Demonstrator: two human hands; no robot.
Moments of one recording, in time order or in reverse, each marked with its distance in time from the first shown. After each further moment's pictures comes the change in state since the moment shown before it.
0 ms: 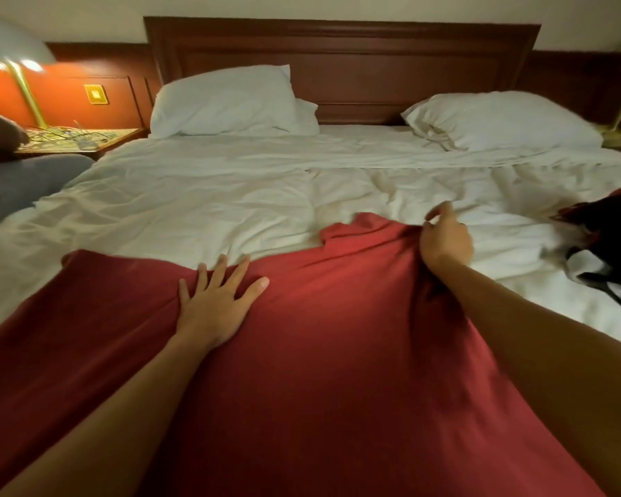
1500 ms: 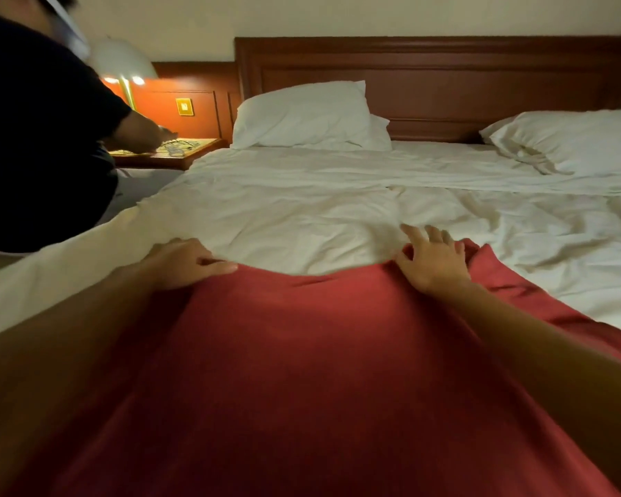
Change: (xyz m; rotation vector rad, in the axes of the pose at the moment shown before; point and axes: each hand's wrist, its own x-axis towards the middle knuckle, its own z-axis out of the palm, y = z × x) left_hand 0.054 -0.184 -0.133 0.160 -0.018 0.094; right_hand -0.062 -0.134 0.080 -0.279 -0.384 -0.440
